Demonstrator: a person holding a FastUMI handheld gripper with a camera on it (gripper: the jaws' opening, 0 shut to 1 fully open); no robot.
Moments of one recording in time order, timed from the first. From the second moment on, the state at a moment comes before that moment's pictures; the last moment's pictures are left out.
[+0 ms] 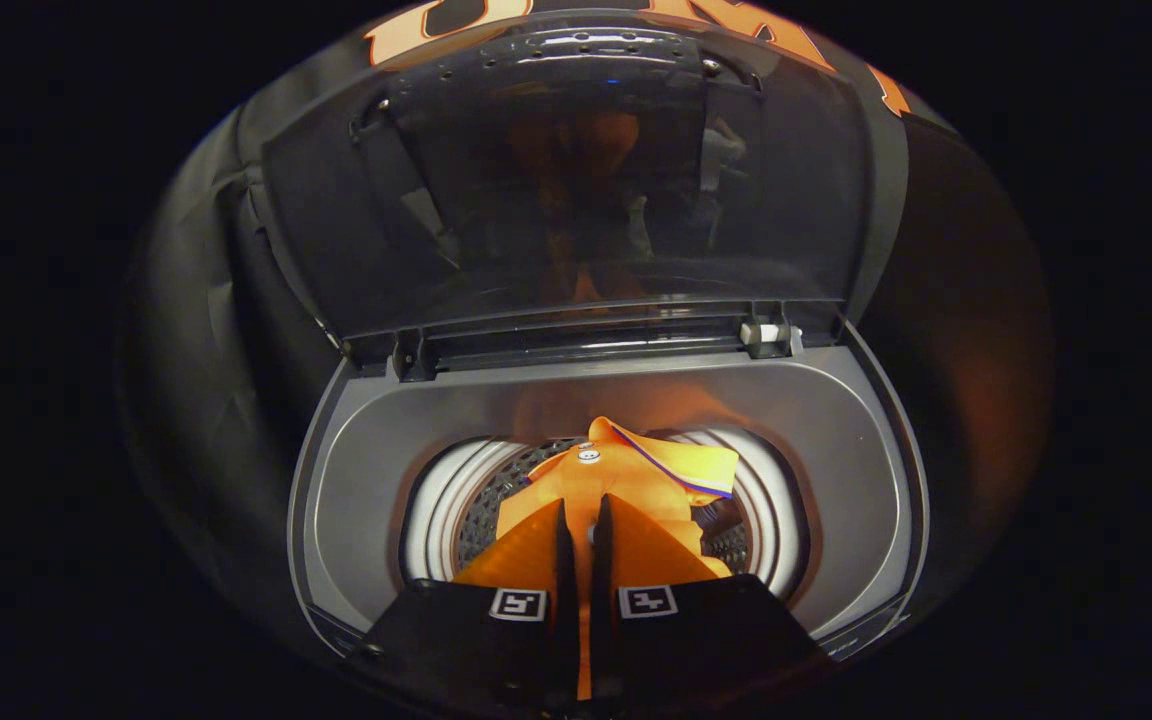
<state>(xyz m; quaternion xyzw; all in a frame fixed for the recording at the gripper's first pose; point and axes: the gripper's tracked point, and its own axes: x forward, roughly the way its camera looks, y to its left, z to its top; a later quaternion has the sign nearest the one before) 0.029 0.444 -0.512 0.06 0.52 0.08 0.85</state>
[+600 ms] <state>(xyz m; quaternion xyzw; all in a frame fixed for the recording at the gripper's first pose) 0.027 0.436 -0.510 0.06 0.53 0.07 0.84</state>
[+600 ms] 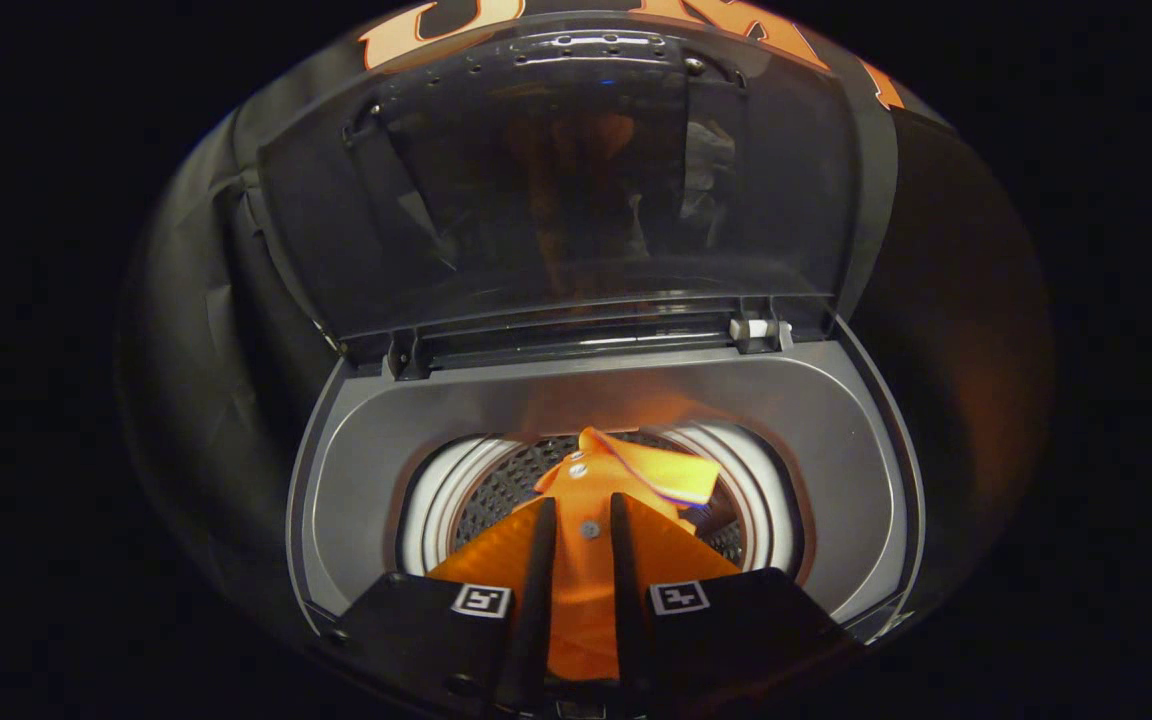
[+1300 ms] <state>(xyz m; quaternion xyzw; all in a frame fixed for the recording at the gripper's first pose) 0.022 0.415 -0.492 0.06 0.51 0.06 0.85</state>
